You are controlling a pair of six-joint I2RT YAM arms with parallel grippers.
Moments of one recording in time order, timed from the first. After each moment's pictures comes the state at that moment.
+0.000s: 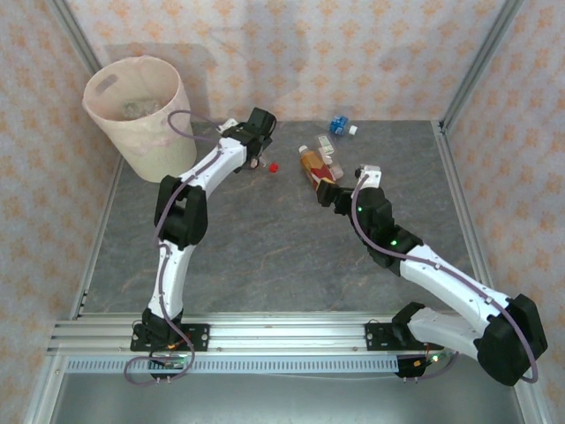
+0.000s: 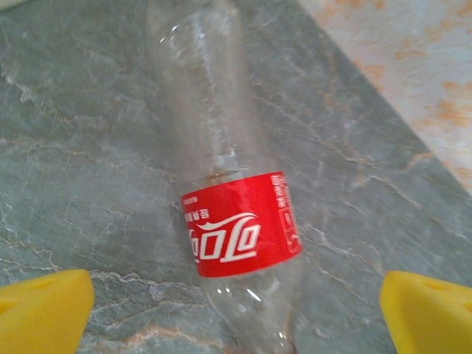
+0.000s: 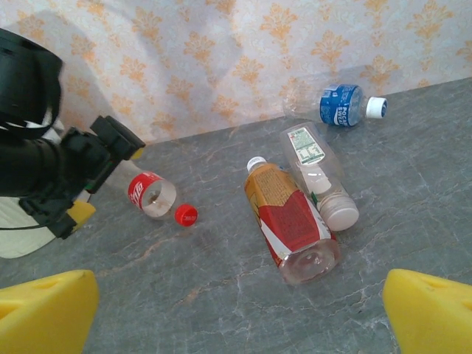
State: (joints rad) left arm -0.36 2.29 2.04 -0.78 -0.46 -1.19; right arm 0.62 1.04 0.69 0.06 0.34 0.45
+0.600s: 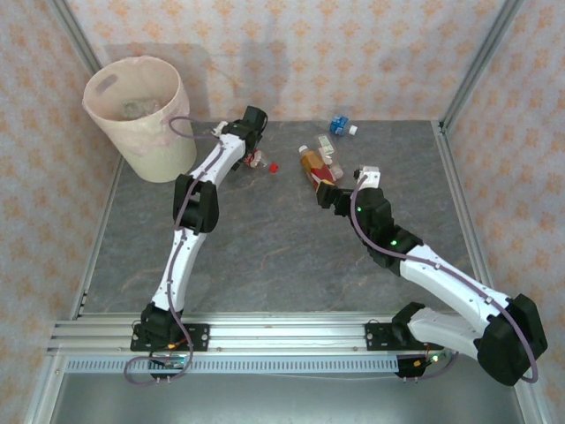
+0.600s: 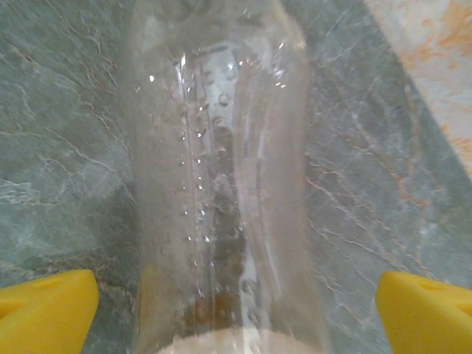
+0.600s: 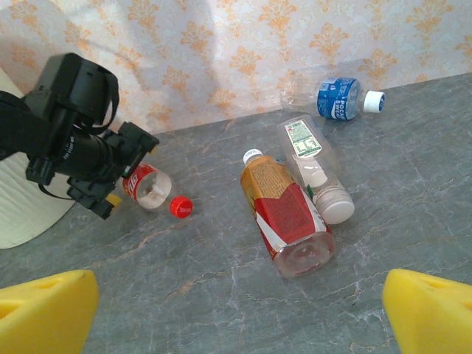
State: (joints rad) left arm -0.26 2.67 2.51 -0.91 -0.44 -1.27; right arm 0.62 1.05 0.69 0.04 0.34 0.44
